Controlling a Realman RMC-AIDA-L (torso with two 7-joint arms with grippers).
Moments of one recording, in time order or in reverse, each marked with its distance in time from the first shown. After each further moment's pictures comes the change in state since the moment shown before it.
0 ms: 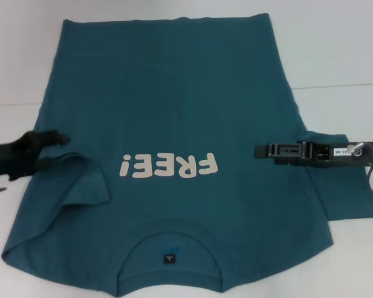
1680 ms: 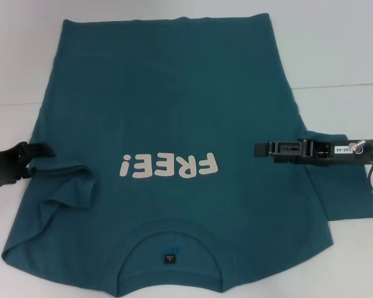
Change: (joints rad) left arm -0.041 -0.014 -0.023 -0.008 0.218 -0.146 -0.067; right arm 0.001 0.000 0.007 -0.012 0.000 -0.021 0.001
